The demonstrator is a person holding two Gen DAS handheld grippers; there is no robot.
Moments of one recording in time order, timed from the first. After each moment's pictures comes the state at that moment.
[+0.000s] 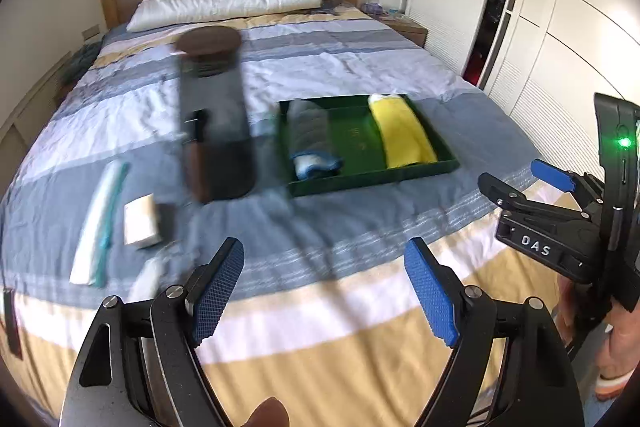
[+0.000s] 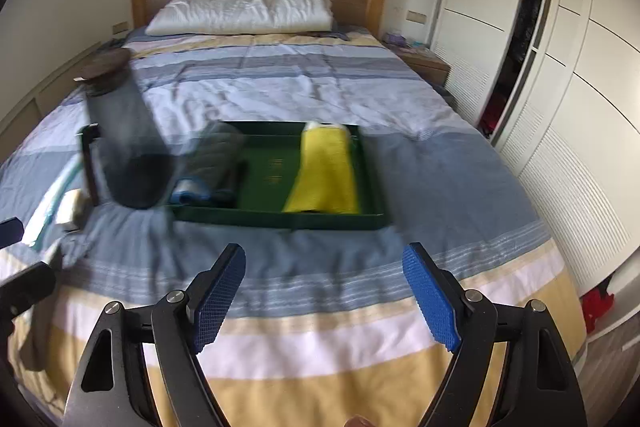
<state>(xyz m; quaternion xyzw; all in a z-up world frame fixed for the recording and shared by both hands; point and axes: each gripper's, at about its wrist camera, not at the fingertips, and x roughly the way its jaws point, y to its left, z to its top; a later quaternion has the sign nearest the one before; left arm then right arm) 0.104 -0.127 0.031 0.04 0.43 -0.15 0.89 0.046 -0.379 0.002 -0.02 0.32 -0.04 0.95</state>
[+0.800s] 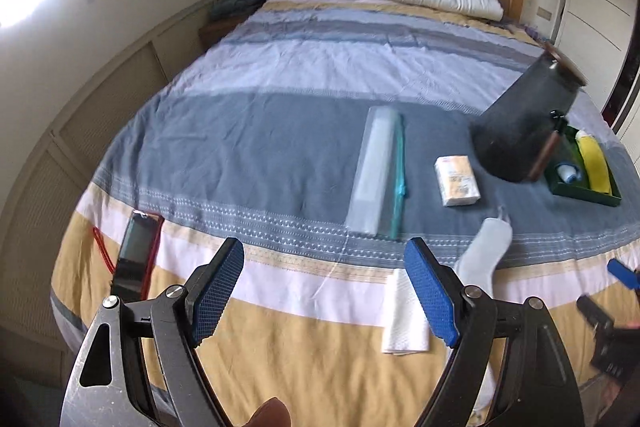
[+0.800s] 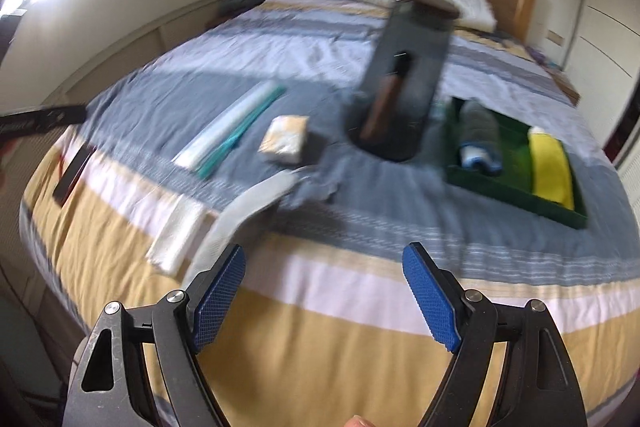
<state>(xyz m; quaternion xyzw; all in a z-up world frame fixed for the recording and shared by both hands) 0.104 0.203 -0.002 0.00 0.45 0.07 0.89 0.008 -0.147 -0.031 -0.09 0.37 0.16 0.91</state>
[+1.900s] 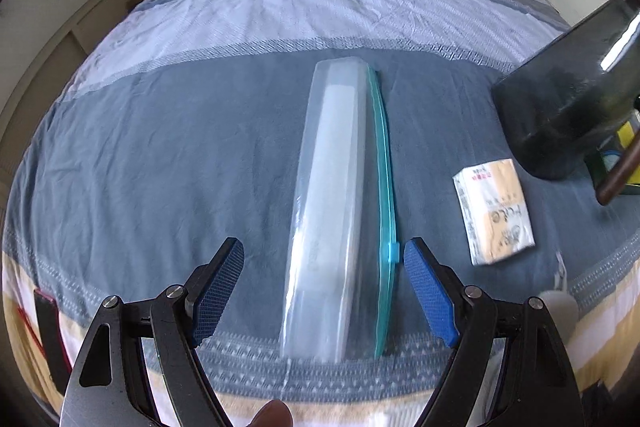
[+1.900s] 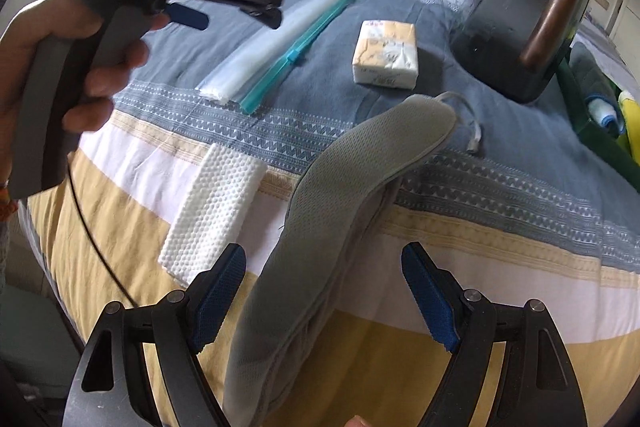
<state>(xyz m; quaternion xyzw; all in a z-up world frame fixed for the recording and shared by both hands) 0.274 0.176 -0.114 0.02 0.54 -0.01 0.84 0.107 -0.037 -0.142 -0.08 0.47 0.19 0.86</state>
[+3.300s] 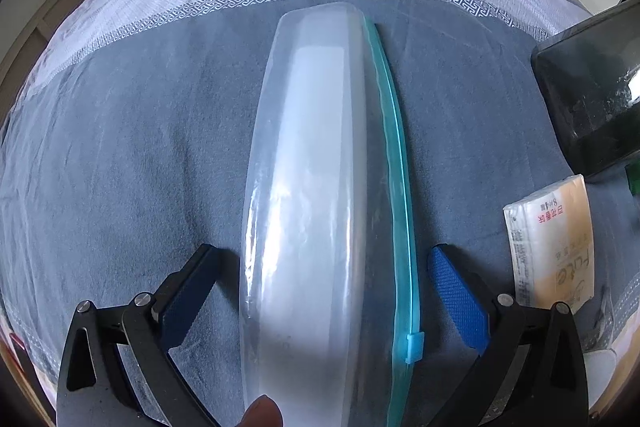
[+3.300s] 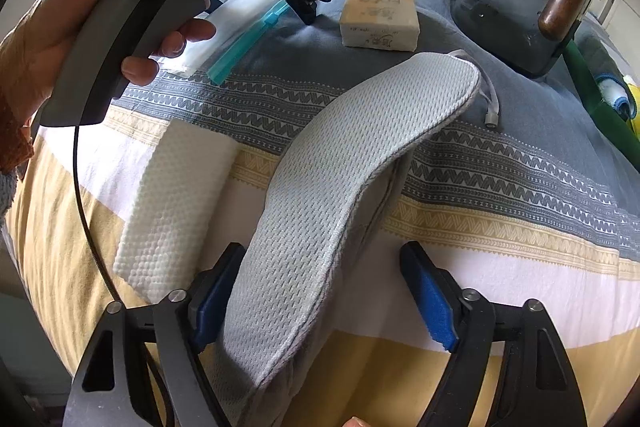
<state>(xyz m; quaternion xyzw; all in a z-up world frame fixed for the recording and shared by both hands) 0.338 0.161 -0.181 0.03 0.59 -0.03 0.81 0.132 -0.021 -0.183 -0.09 0.49 0.16 0.85</state>
